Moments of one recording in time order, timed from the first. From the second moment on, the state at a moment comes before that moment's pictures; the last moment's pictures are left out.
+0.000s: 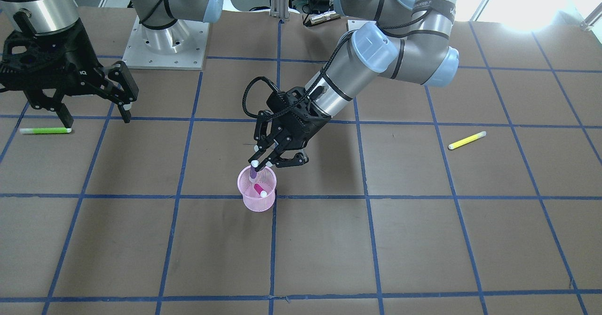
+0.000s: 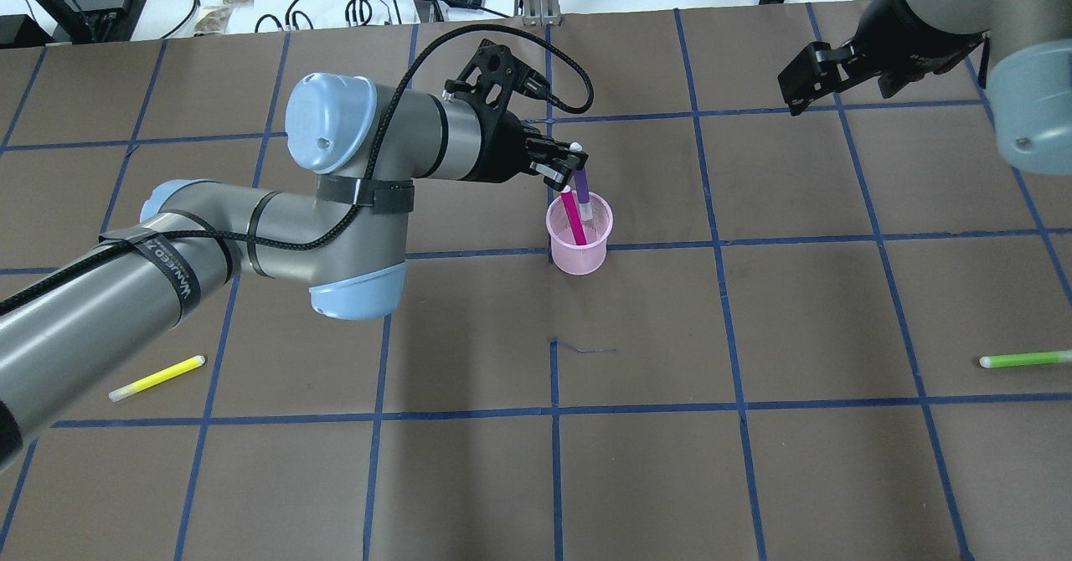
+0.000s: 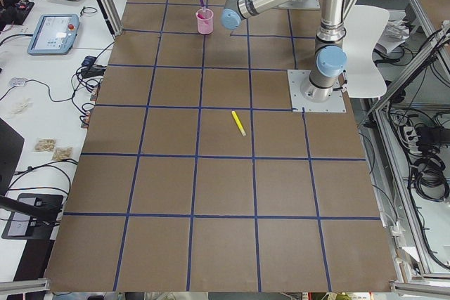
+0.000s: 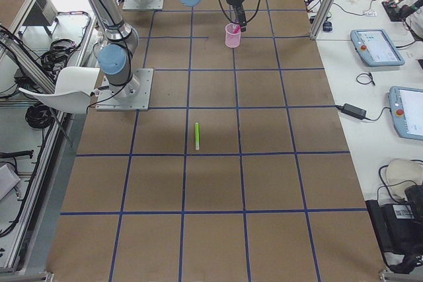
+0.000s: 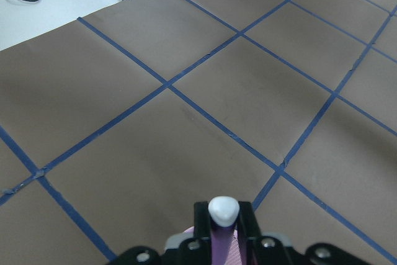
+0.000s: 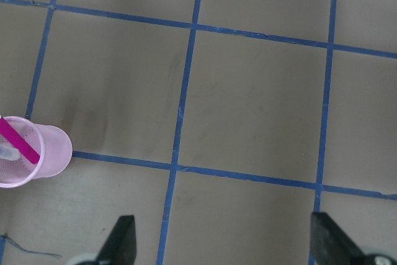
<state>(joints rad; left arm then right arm) -1.79 -1.85 -1.93 -0.35 0.98 0.39 1.46 -1.62 1.71 -1.92 -1.53 -0.26</state>
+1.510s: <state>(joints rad) -1.77 -1.87 -1.92 -0.34 0.98 0.36 1.46 -1.61 1.71 -1.93 -1.53 -0.26</state>
